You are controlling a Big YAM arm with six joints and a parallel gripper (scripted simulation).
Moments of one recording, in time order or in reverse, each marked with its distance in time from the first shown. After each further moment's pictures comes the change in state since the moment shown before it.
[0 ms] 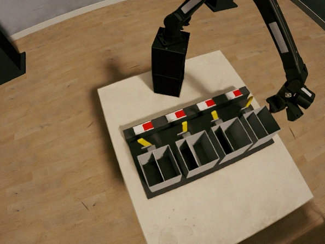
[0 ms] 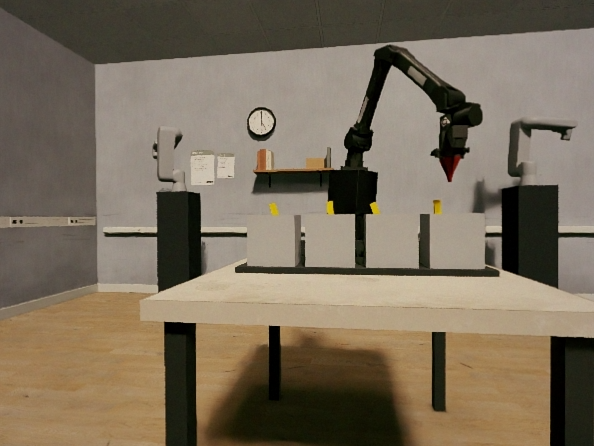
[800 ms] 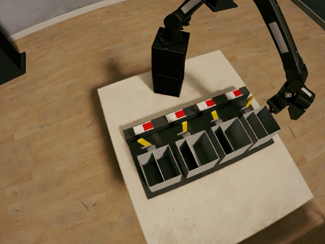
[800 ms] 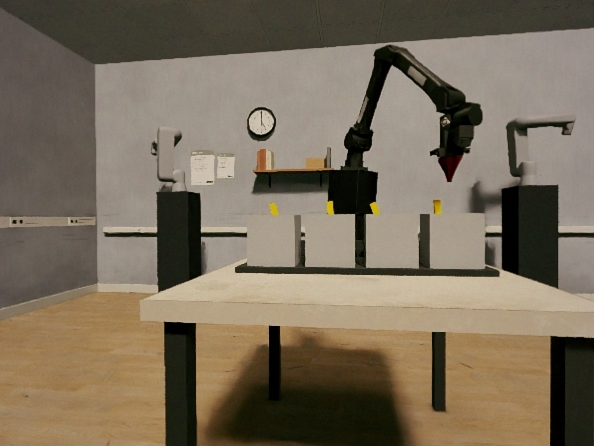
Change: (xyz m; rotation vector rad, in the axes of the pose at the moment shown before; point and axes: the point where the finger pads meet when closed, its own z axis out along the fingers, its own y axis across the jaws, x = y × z) arm 0.000 0.000 0.000 0.002 -0.001 -0.171
